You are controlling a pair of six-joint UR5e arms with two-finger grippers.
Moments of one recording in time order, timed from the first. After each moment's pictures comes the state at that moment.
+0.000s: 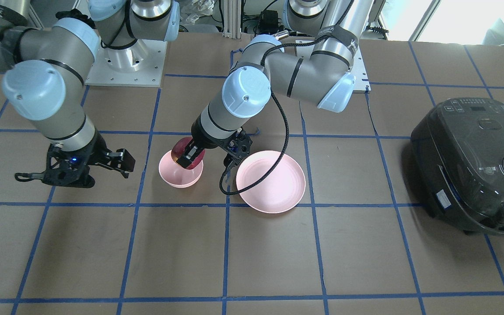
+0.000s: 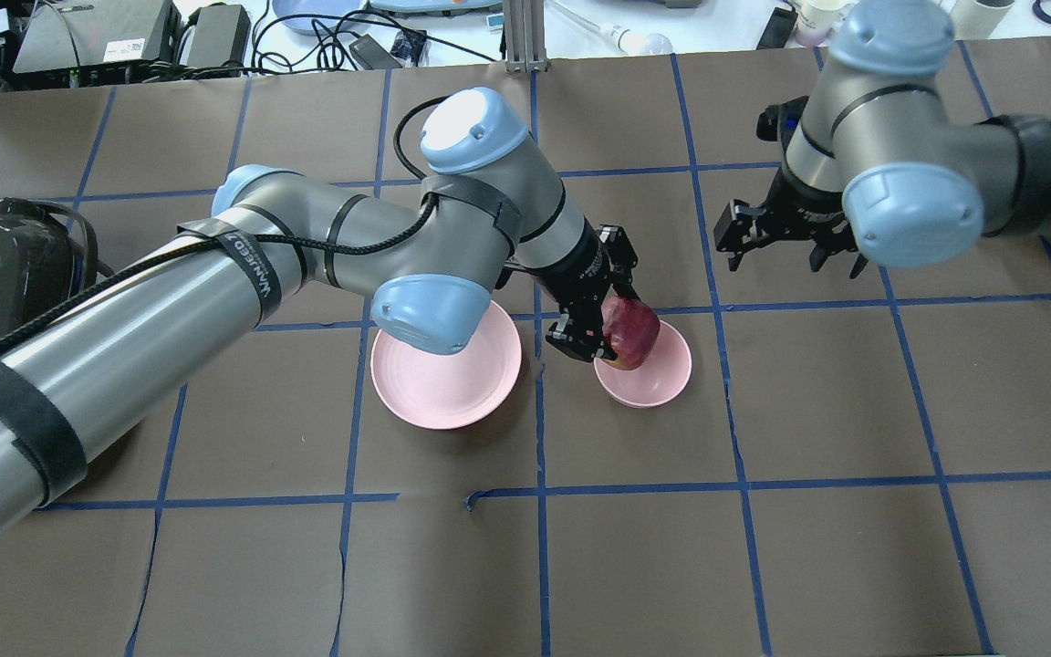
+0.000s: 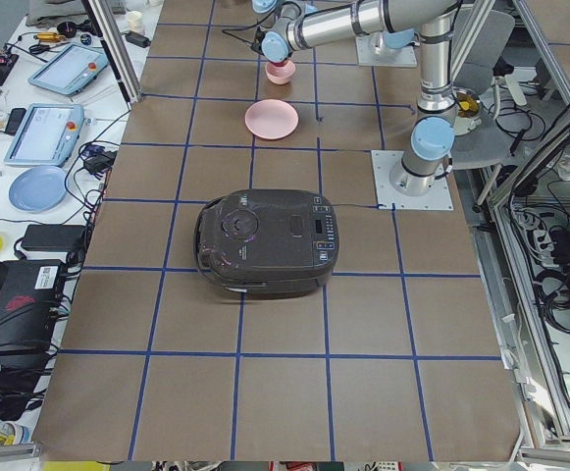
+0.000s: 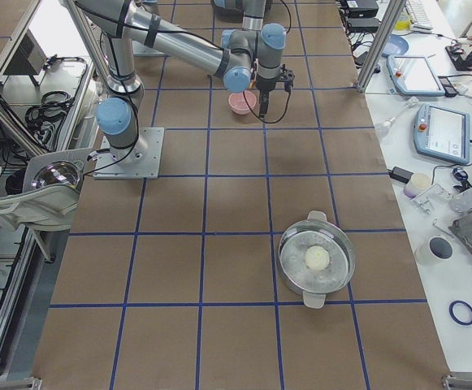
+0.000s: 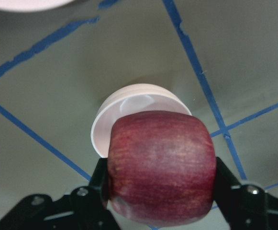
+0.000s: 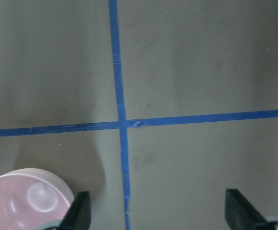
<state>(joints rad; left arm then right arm) -1.98 -1.96 -1.70 -1.01 1.10 -1.50 1.47 -1.38 1.76 -1.91 -1.59 -0.04</state>
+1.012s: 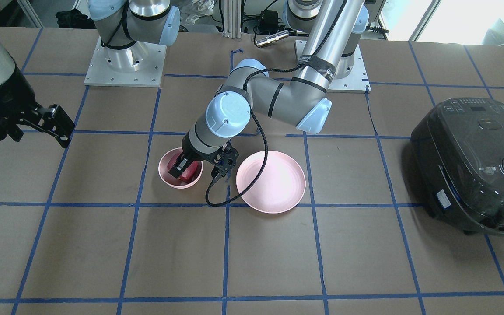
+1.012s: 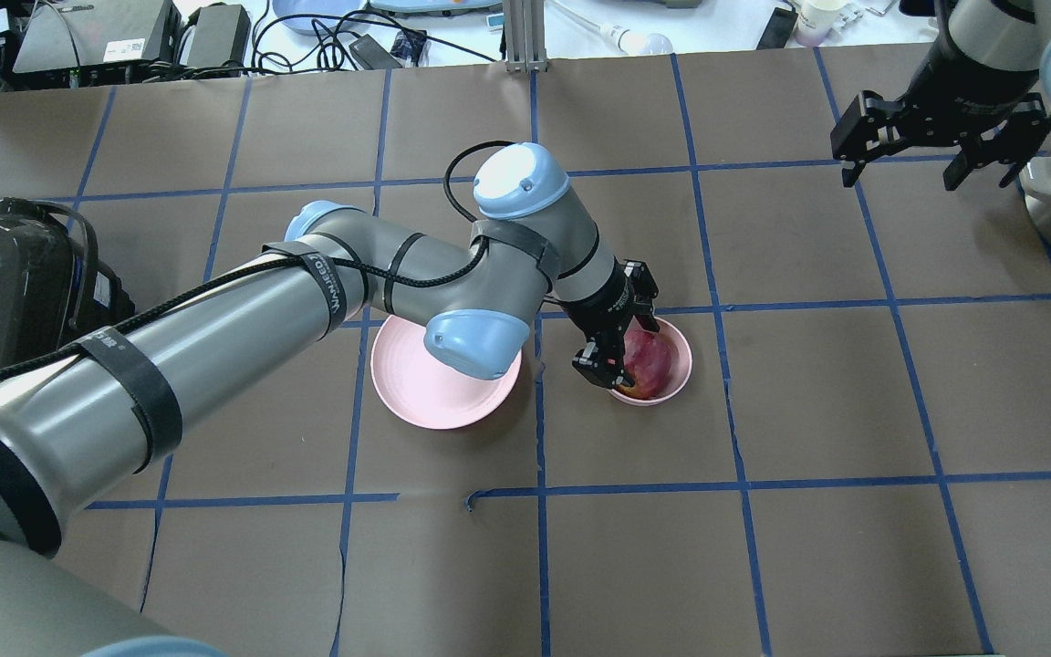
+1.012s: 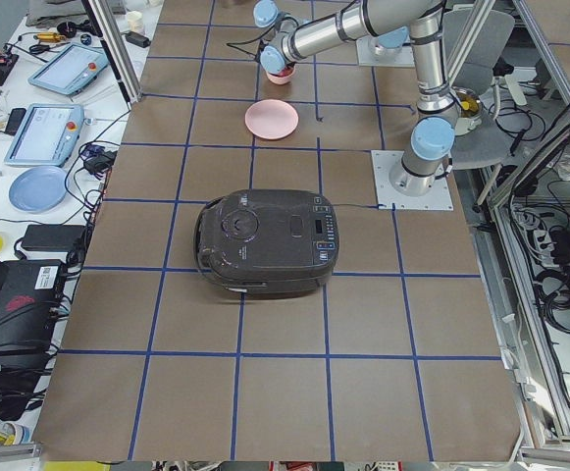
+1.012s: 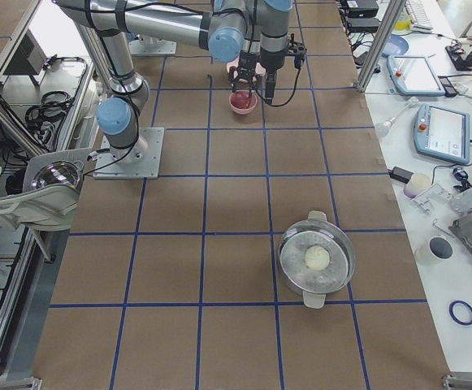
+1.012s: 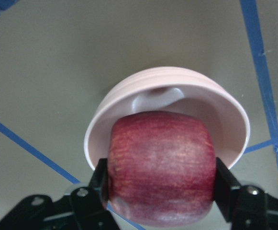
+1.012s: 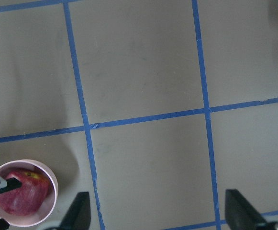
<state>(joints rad) -2.02 -2.06 -1.70 -0.91 1.11 -1.51 1.38 -1.54 1.62 -1.70 -1.60 -0.06</state>
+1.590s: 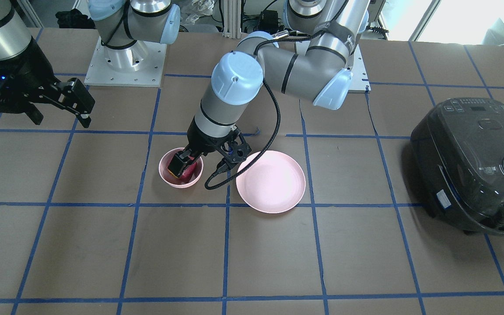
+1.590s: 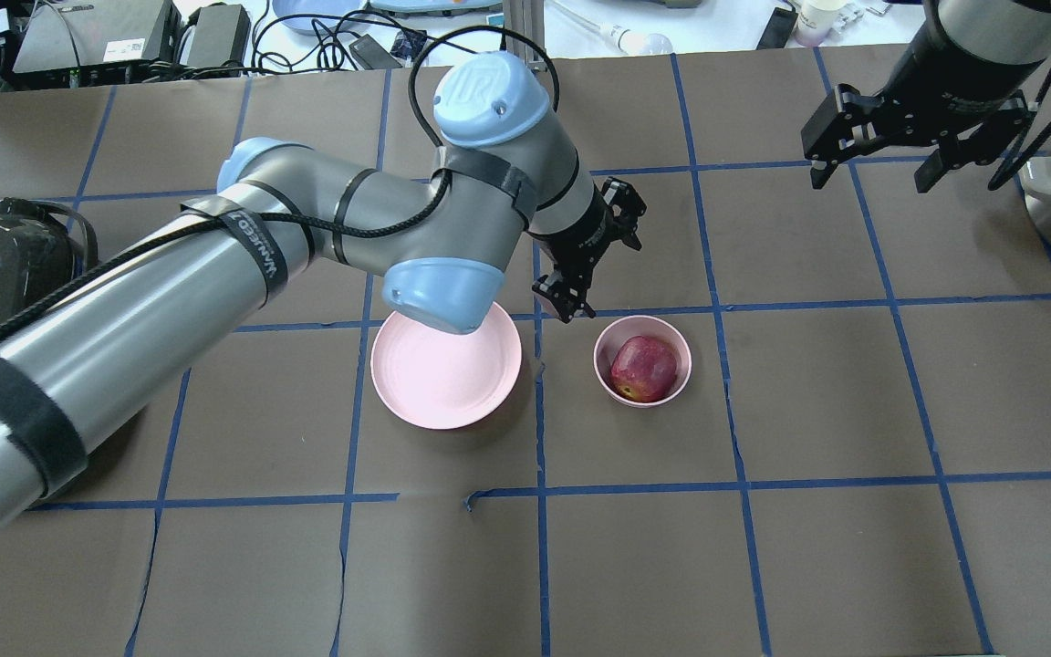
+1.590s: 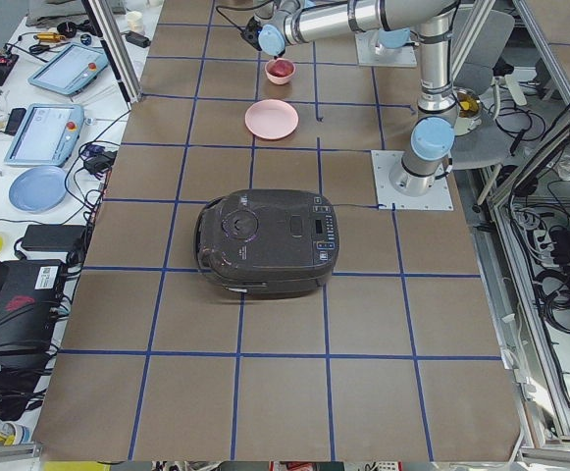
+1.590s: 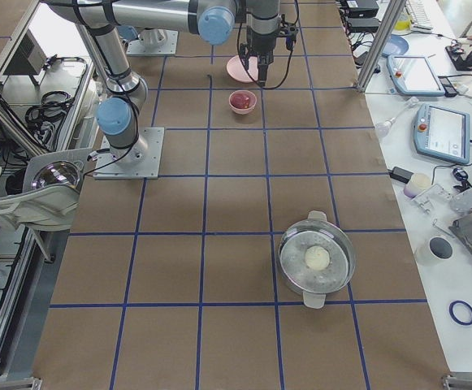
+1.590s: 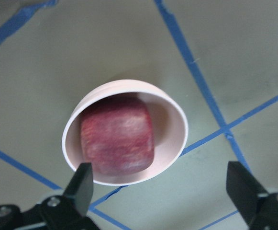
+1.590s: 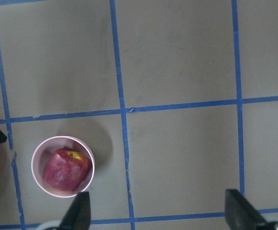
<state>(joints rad) -1.97 -1.92 -1.61 -1.00 1.27 -1.27 1.44 -1.59 1.60 -1.64 -1.53 -0.06</state>
